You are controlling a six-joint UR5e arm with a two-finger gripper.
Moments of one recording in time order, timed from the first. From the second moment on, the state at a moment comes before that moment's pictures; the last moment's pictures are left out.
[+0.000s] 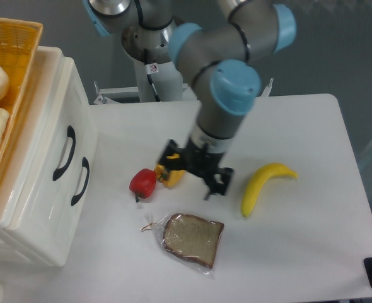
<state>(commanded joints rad) 2.59 -1.96 -1.50 -1.16 1.44 1.06</state>
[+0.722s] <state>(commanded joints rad) 2.68 -2.01 -1.49 -1.16 1.51 1.49</state>
